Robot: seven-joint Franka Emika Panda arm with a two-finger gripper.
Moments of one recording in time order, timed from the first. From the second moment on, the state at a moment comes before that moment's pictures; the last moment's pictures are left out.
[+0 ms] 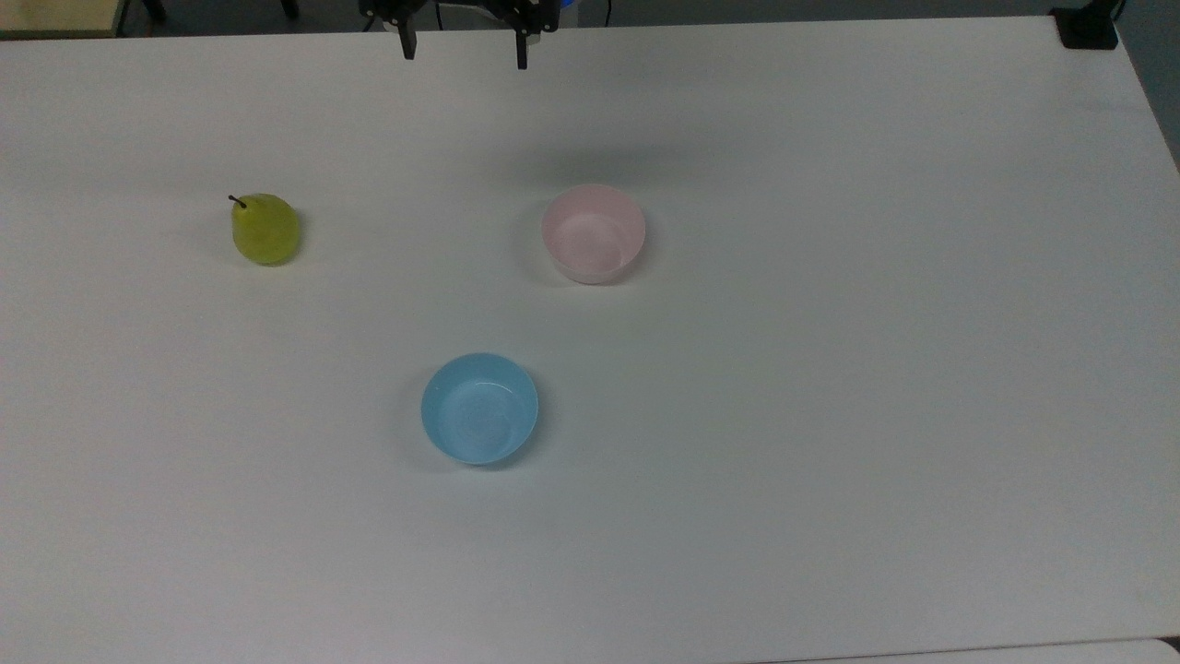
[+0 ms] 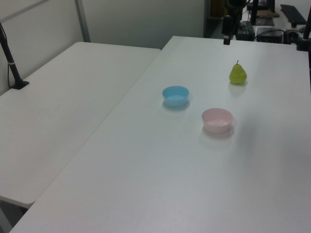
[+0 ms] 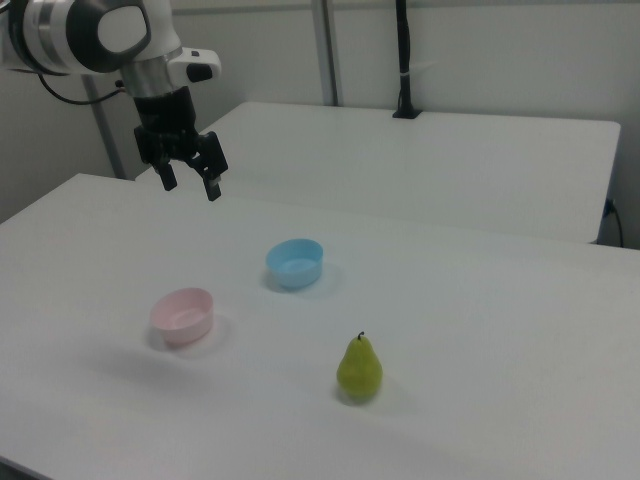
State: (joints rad) arm 0.04 -0.01 -0.01 -1.65 -0.03 1.68 0.08
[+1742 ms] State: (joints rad) arm -0.29 0.08 -0.02 -1.70 -0.04 1.76 -0.36
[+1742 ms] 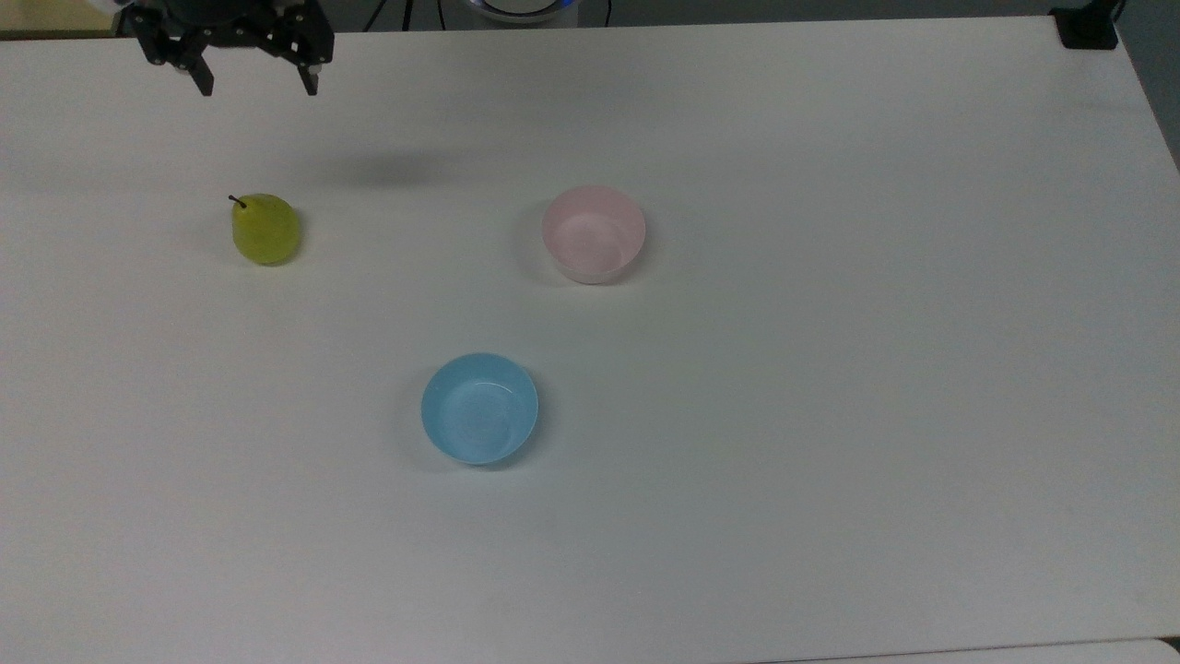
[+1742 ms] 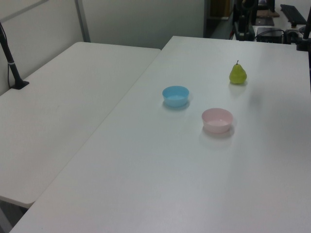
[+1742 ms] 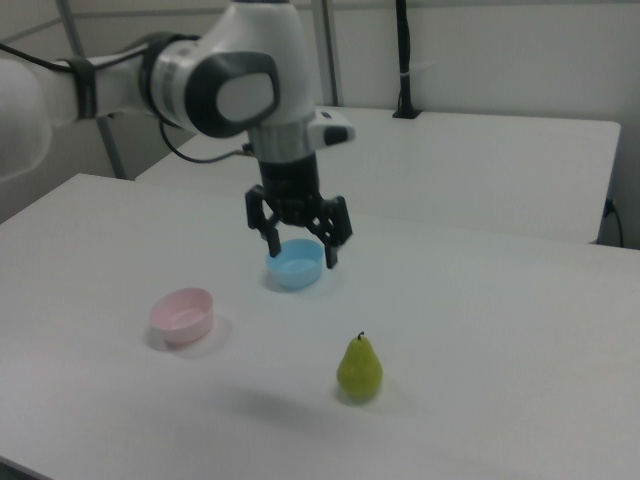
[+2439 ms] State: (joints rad) arm -0.39 0.26 -0.03 -1.82 -0.04 2.03 -0.49
